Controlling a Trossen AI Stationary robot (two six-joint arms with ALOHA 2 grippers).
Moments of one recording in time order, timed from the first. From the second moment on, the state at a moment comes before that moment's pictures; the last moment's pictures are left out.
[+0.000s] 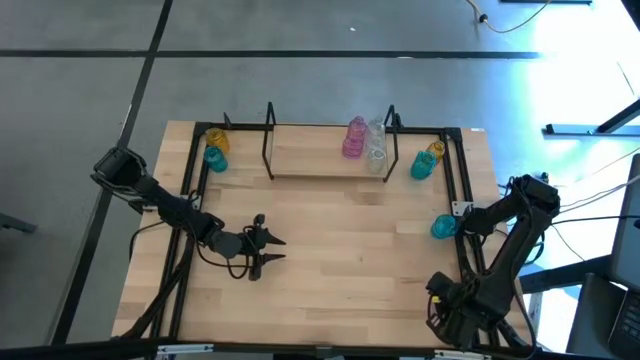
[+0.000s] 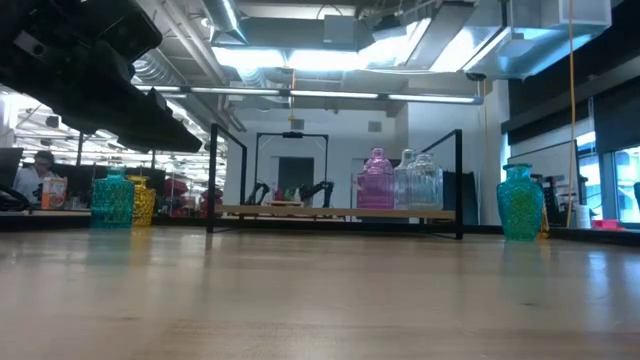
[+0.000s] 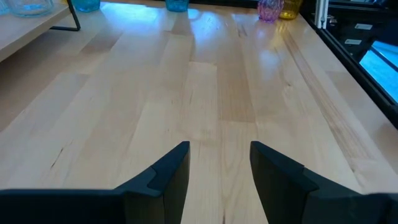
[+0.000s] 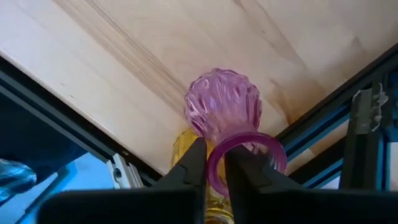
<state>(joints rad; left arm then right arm) -0.51 1.36 0.34 0.56 -0.49 -0.33 1.06 1.59 1.21 -1.16 -0.11 1.82</state>
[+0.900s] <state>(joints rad) -0.51 1.36 0.34 0.55 -0.49 -0.33 0.84 1.59 1.31 -1.15 0.26 1.14</state>
